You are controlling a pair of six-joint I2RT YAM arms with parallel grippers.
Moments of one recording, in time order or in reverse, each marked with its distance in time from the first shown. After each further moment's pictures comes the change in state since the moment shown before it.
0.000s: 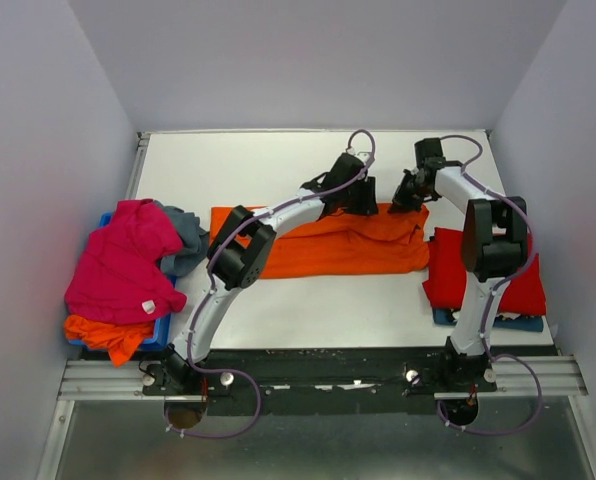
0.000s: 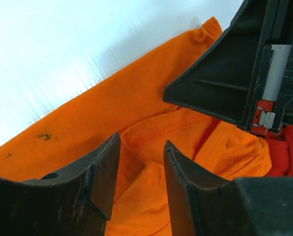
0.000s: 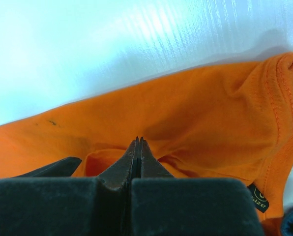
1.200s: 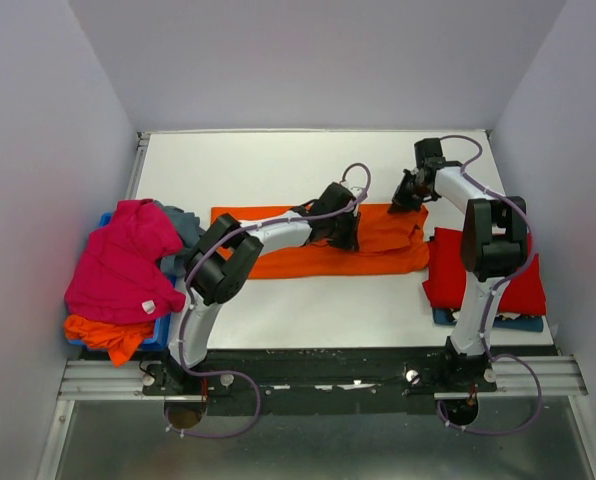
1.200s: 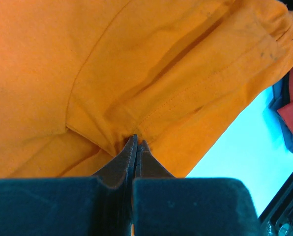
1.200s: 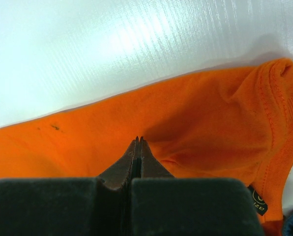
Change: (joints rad) left arm -0.048 -0.246 -0.452 0.051 0.082 0.049; right arm 0.000 0.009 0.000 0.007 0.000 0.006
